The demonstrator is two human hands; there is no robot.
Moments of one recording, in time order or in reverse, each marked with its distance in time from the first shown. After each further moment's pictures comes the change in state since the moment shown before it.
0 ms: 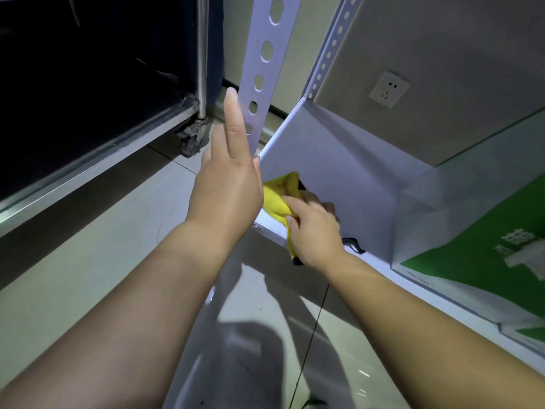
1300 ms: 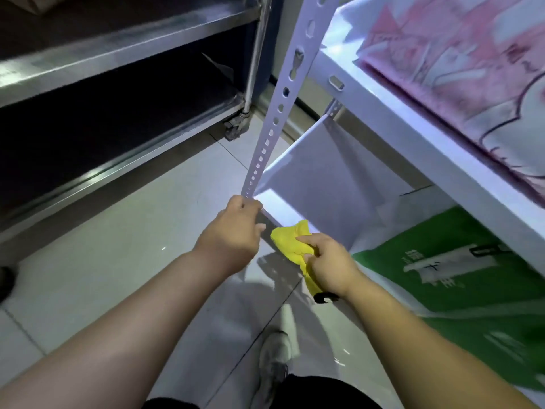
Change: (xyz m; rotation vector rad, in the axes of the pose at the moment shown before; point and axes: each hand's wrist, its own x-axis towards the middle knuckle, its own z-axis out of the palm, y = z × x) left_hand -0.048 0.099 -0.129 0.012 -0.630 -0.445; right_hand -0.100 0.000 -0.151 0.184 -0.520 0.042
